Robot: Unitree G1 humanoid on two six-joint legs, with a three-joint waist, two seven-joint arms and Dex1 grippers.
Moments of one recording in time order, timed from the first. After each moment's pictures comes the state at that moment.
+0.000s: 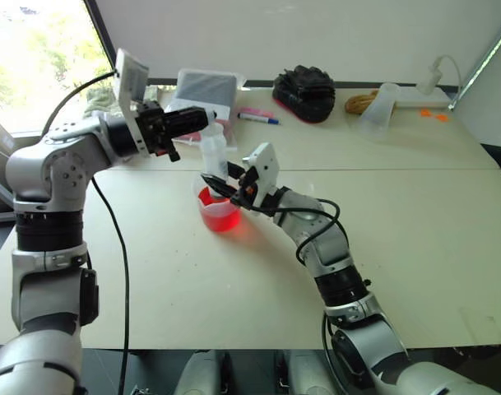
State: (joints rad) left arm -0.91 0.63 0.15 0.09 -0.69 0.85 -0.91; right arm -0.65 0.00 0.19 0.12 0.20 0.30 0.61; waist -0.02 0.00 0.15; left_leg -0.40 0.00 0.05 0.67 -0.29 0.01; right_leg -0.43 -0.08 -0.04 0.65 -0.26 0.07
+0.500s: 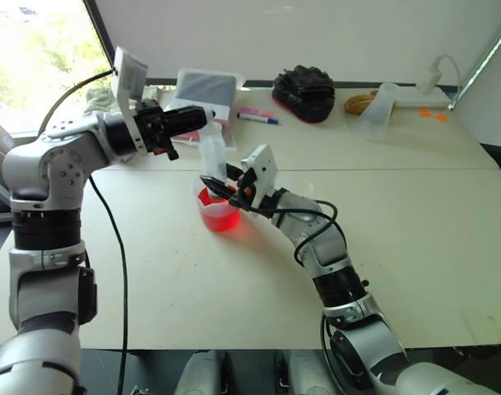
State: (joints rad) left arm -0.92 0.65 0.15 0.09 -0.69 0.87 -0.91; right arm -0.65 0.01 0.19 0.14 0.19 0.30 0.61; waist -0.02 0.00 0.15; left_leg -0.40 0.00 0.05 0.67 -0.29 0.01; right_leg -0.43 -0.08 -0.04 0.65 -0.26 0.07
